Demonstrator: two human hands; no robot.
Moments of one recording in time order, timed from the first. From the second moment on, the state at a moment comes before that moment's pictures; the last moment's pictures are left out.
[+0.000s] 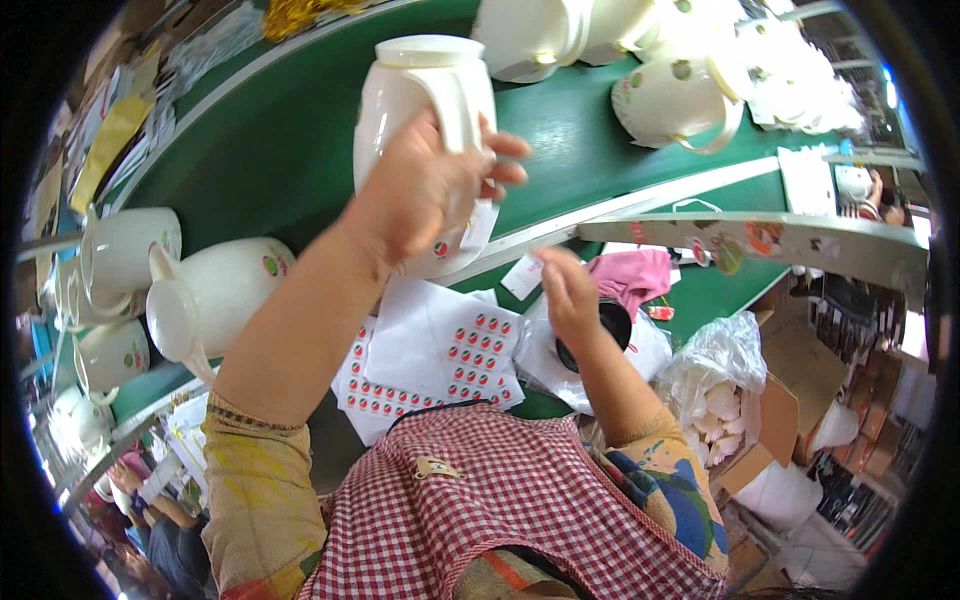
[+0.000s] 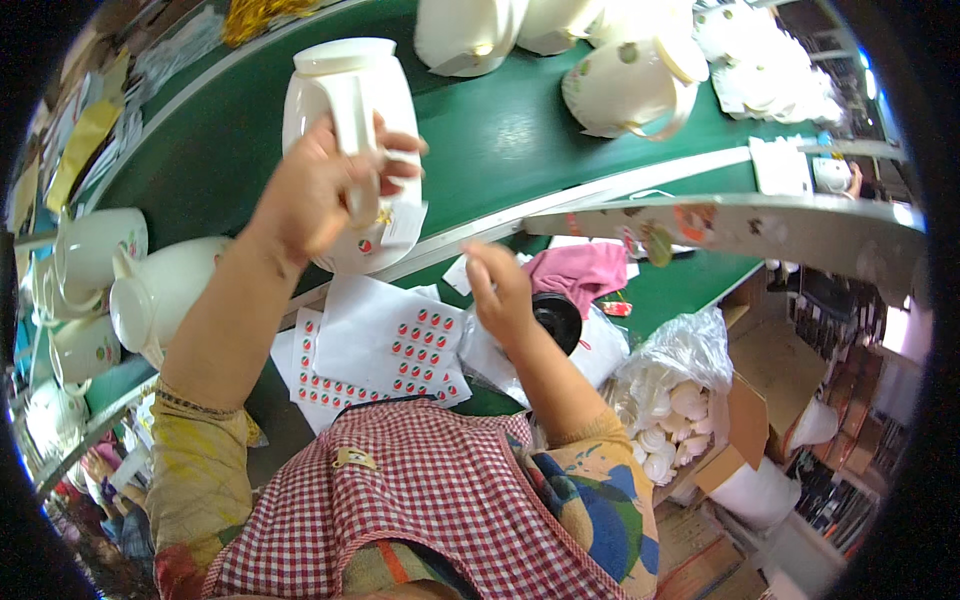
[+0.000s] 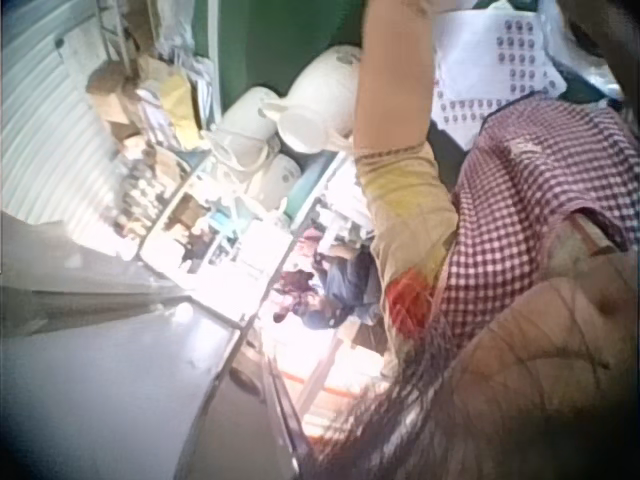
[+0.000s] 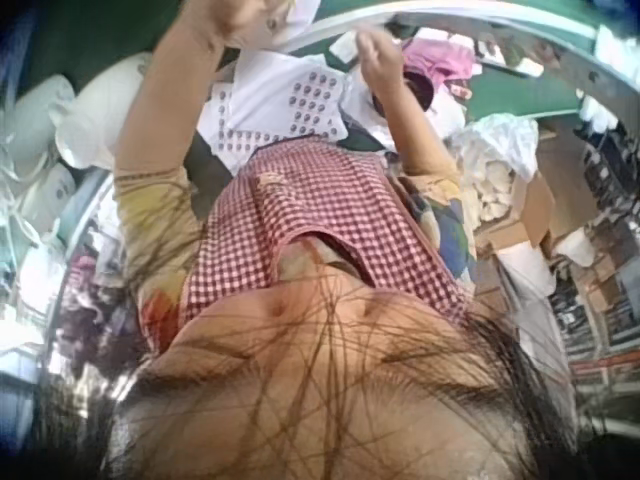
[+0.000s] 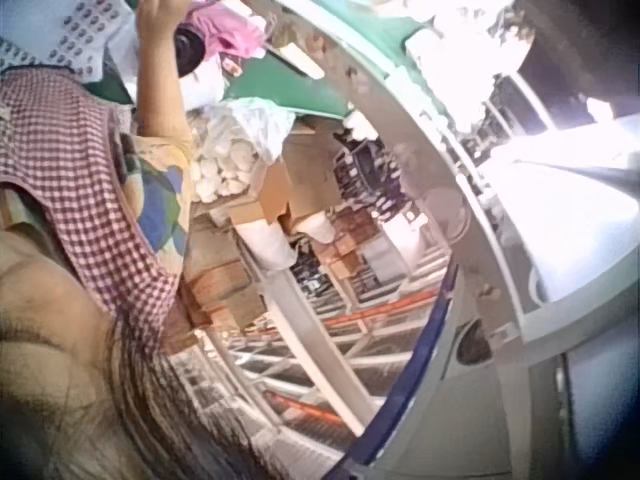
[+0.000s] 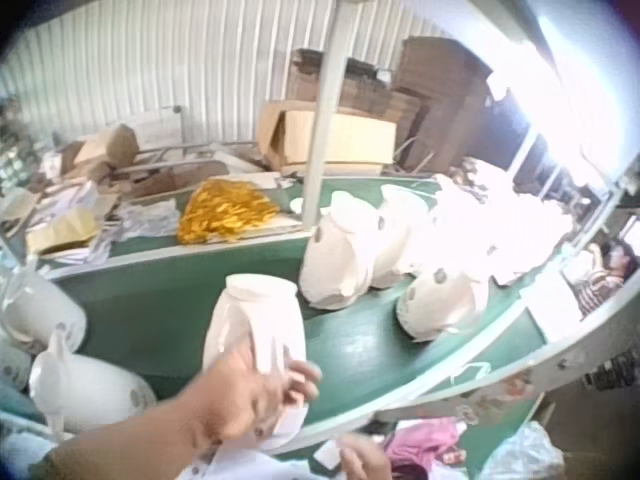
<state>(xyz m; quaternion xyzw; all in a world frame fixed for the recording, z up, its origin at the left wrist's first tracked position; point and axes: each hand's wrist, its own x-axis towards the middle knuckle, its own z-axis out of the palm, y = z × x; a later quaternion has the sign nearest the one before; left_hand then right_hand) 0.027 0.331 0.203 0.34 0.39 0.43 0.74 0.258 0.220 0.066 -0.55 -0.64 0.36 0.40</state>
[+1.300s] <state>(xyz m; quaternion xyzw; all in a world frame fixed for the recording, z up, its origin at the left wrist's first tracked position) -0.018 0.021 0.012 0.00 0.58 0.25 0.77 0.226 0.069 -0.020 -0.48 -0.70 0.41 0.33</state>
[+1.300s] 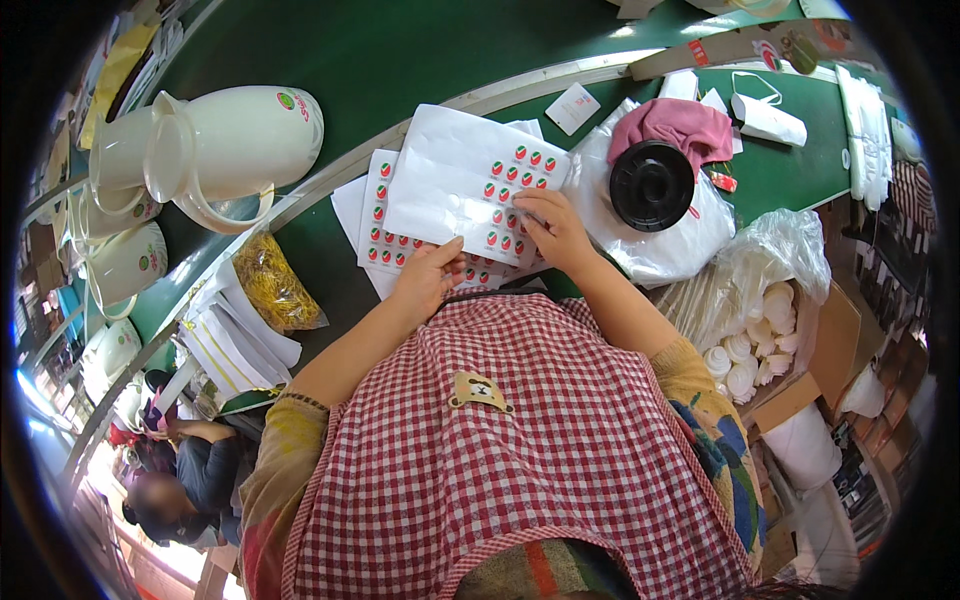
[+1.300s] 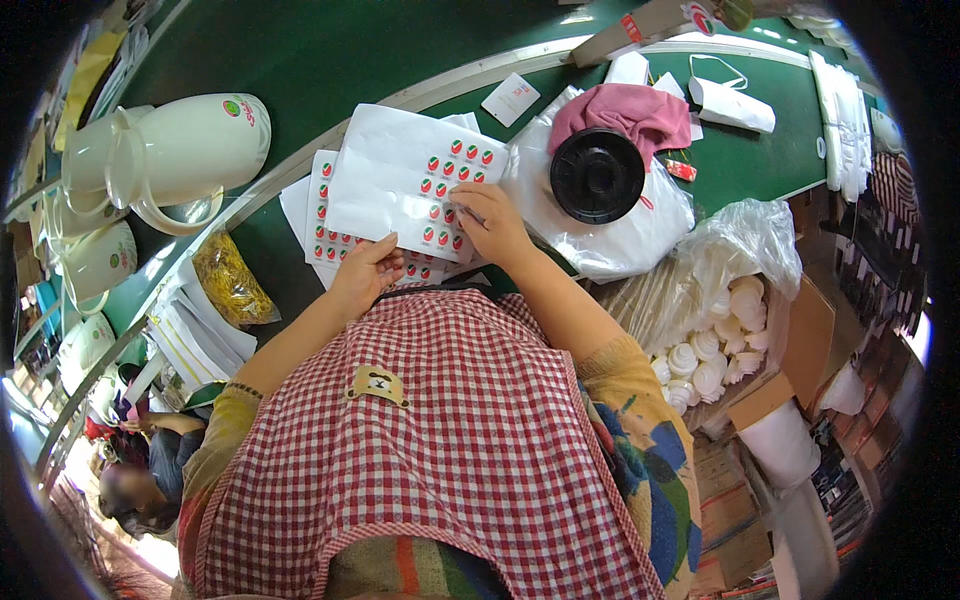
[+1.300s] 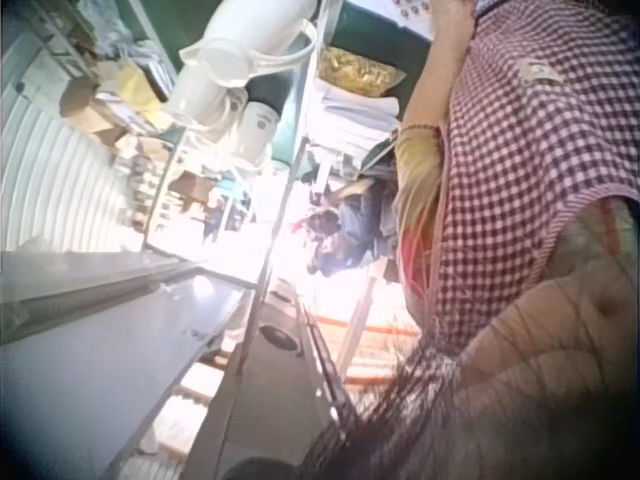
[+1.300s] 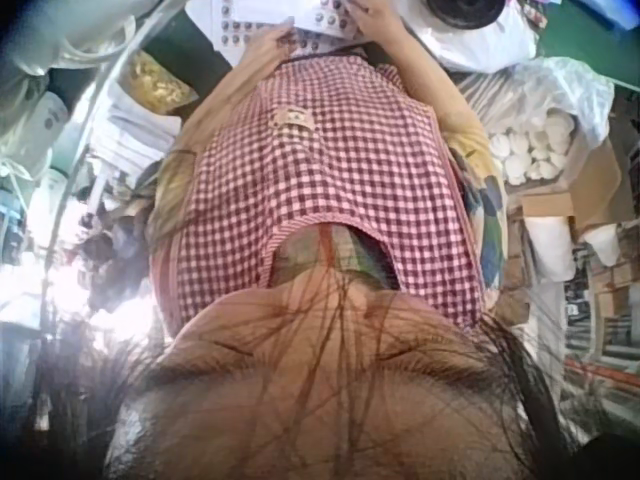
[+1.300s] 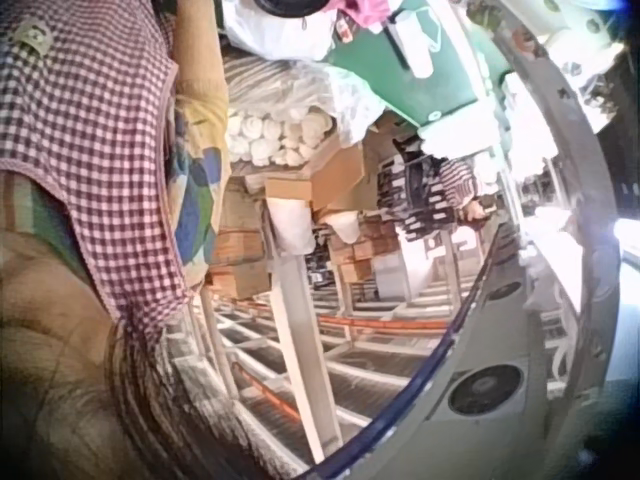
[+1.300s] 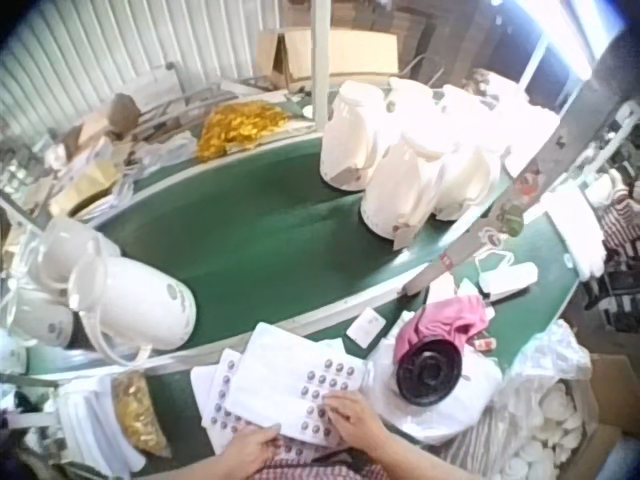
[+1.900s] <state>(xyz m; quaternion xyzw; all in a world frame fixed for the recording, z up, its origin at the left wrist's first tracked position) 0.028 0.023 0.025 -0.02 0.55 0.36 0.75 0.188 0.023 0.032 -0.61 -0.66 0.36 0.25</state>
